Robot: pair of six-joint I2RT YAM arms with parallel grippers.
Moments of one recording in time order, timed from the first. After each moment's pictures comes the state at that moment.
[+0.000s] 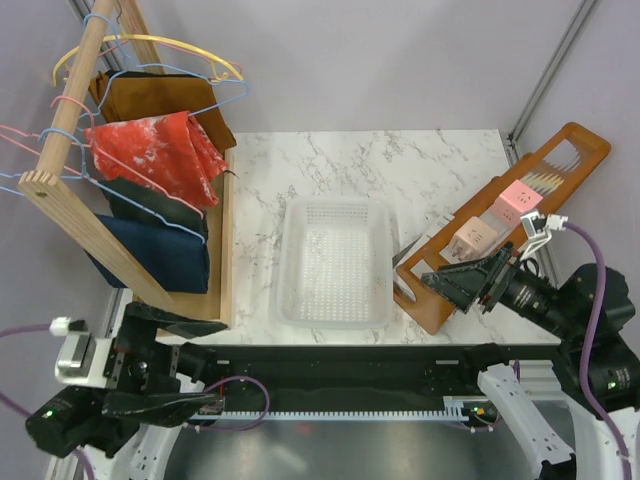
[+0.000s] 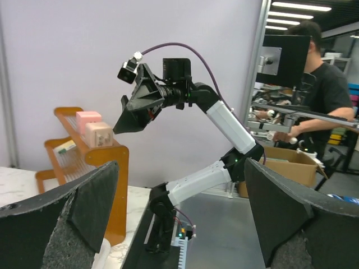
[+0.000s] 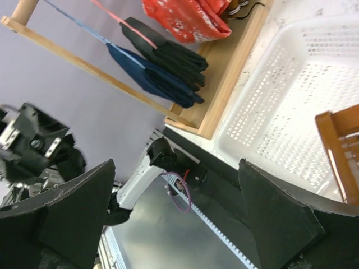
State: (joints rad) left arm -0.32 0.01 0.77 0.20 0.86 -0.96; right arm 0.21 0.48 1.20 -0.80 -0.66 0.78
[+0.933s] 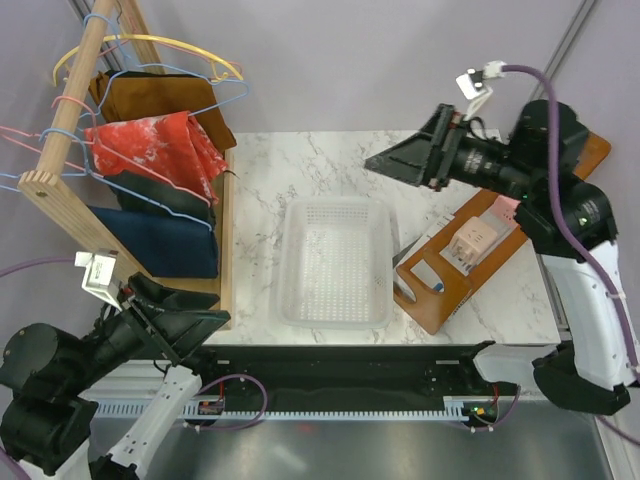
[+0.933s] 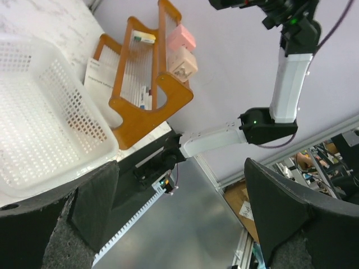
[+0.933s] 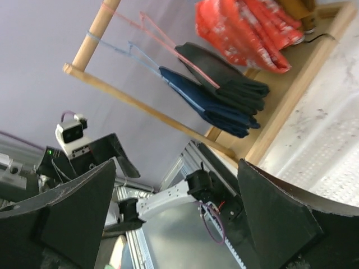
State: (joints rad) left arm -0.33 0.38 1.37 -0.92 0.57 -0.80; right arm 0.41 1.23 1.93 -0.76 -0.61 0.82
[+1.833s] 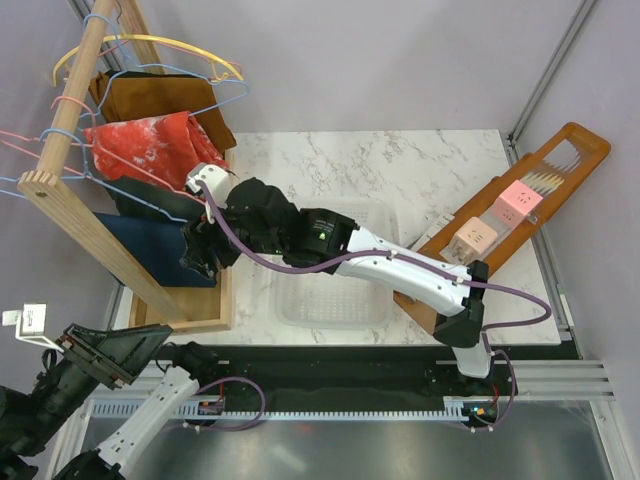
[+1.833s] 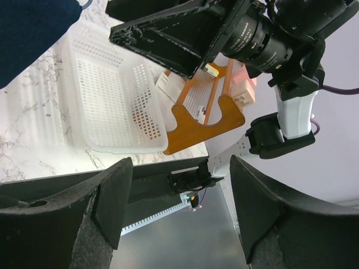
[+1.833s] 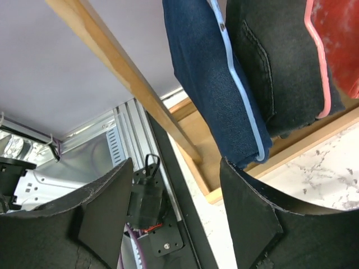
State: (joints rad) left arm -0.51 0.30 1.57 -1.33 0.03 -0.87; right arm 1.26 1.97 2.25 -0.56 -0.03 0.31
